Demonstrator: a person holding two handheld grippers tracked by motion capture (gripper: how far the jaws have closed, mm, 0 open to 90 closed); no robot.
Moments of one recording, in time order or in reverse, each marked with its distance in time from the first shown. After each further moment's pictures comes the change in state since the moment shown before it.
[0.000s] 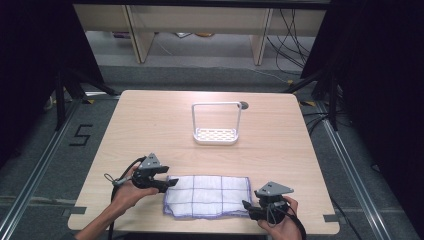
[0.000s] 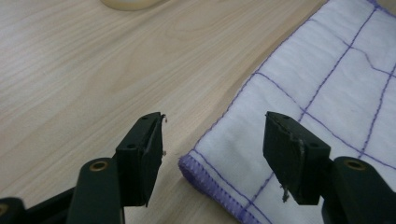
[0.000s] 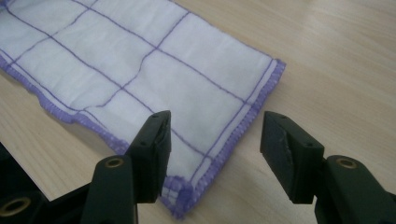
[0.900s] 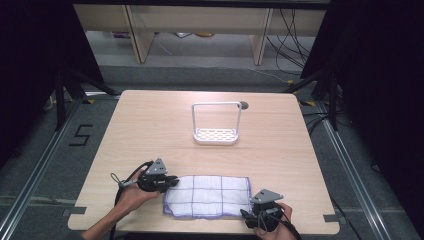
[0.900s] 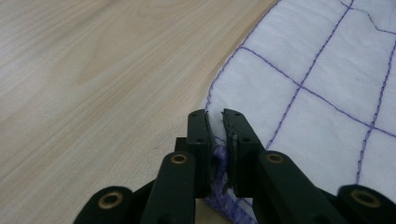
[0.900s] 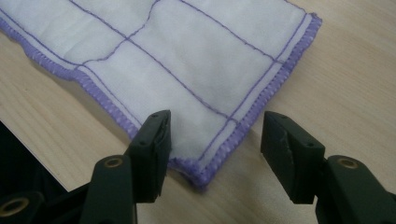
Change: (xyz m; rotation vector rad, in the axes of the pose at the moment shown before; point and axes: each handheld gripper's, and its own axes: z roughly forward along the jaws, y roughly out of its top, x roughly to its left) left arm -0.007 -0.009 0.013 0.041 -0.034 0.083; right arm 0.017 -0.011 0.009 0.105 -0.031 -0.047
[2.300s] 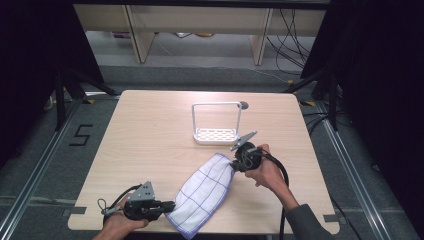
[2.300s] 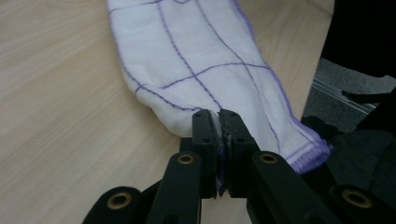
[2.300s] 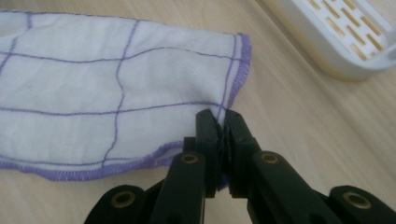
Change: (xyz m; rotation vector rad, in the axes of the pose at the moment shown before) left arm -0.065 -0.028 -0.049 -0.093 -0.169 -0.056; right arm -0.058 0.148 0.040 0.116 0.172 -0.271
